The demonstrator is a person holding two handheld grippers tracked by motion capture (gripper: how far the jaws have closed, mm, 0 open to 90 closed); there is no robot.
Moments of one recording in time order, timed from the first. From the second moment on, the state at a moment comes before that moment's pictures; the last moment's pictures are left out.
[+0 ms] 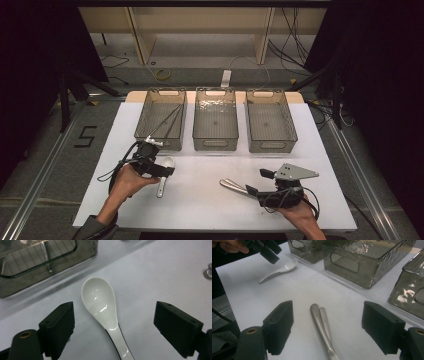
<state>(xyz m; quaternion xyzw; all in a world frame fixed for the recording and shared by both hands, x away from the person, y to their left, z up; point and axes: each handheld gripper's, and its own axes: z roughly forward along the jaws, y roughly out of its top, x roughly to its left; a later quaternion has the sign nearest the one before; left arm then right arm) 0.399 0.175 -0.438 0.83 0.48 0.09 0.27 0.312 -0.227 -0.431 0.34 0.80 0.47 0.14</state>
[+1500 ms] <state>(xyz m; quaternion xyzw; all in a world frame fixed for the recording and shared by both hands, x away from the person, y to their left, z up) 0.398 0.170 -0.466 0.87 0.45 0.06 0.17 0.309 -0.223 -0.432 0.34 0.81 0.46 0.15</state>
